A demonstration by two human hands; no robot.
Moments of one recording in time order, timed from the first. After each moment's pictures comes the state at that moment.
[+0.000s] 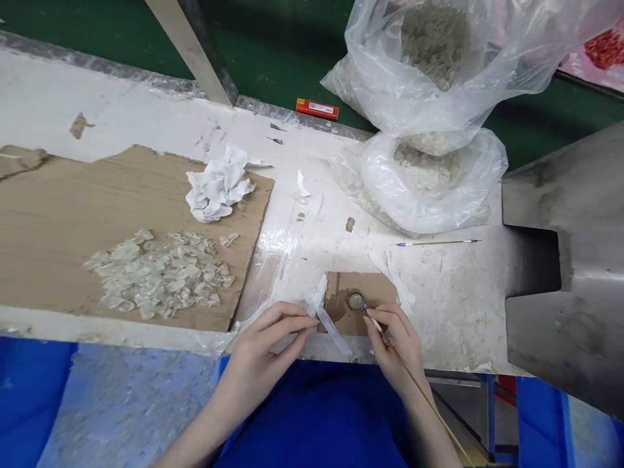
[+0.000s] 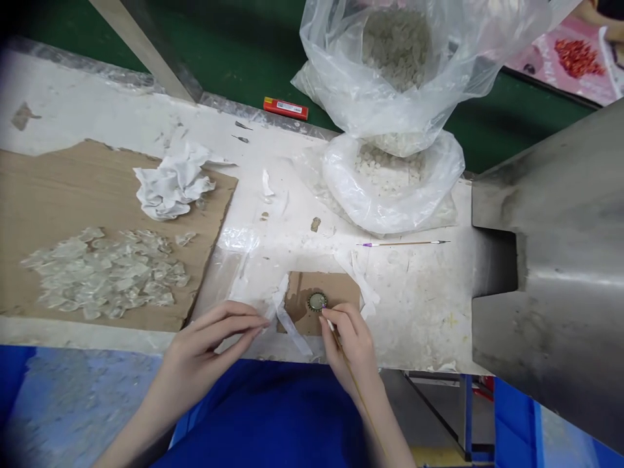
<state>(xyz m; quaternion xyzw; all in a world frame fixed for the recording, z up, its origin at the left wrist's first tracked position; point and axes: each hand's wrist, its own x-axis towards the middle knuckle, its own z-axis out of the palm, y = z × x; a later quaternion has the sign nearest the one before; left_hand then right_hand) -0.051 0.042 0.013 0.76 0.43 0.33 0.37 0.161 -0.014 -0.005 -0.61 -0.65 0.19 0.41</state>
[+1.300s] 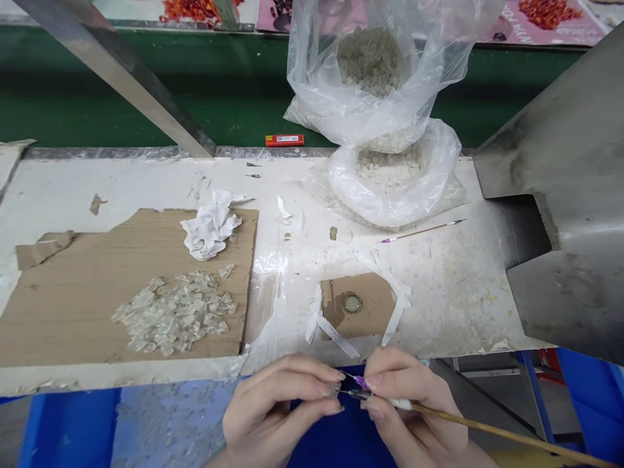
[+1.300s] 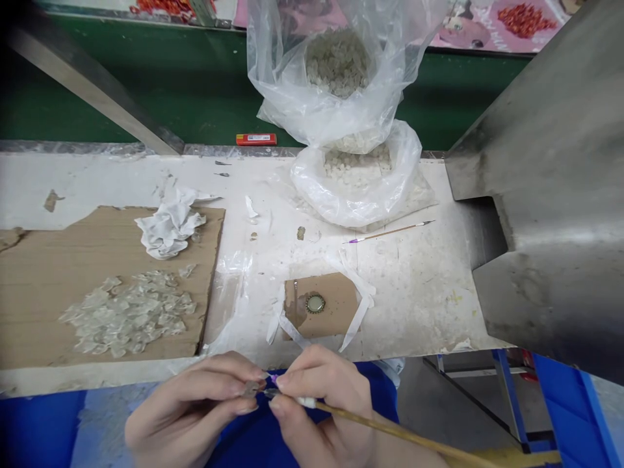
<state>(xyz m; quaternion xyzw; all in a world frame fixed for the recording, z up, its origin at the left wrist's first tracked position) -0.026 0.028 0.065 0.64 0.32 0.46 0.53 0.142 -0.031 0.072 -0.48 -0.56 0.36 0.56</state>
